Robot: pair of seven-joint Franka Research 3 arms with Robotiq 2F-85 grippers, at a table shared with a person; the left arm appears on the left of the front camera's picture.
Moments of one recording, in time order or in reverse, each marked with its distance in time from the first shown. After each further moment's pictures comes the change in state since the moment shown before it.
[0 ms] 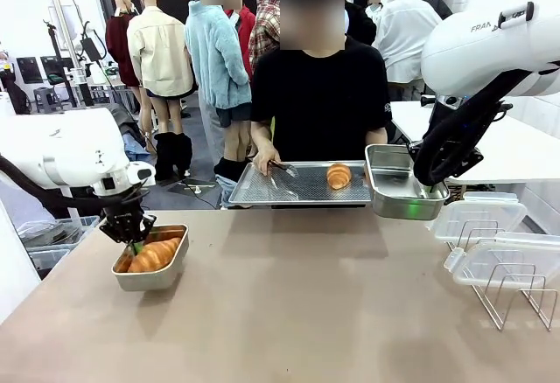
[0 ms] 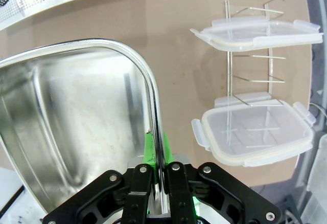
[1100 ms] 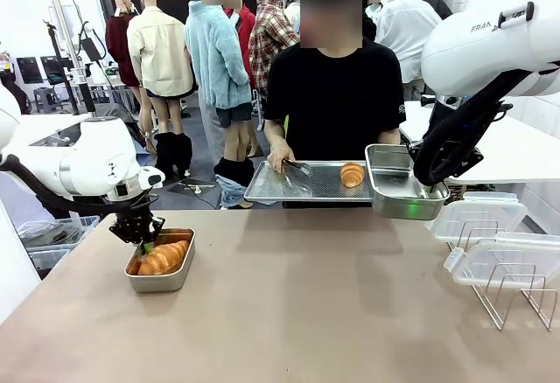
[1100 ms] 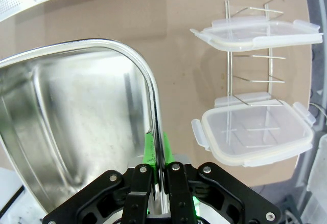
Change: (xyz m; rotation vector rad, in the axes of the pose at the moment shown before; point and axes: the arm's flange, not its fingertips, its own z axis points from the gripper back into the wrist) left arm 0.022 -0.007 -0.020 0.039 -0.058 0.008; right arm 0.000 0.000 0.000 0.000 0.000 0.000
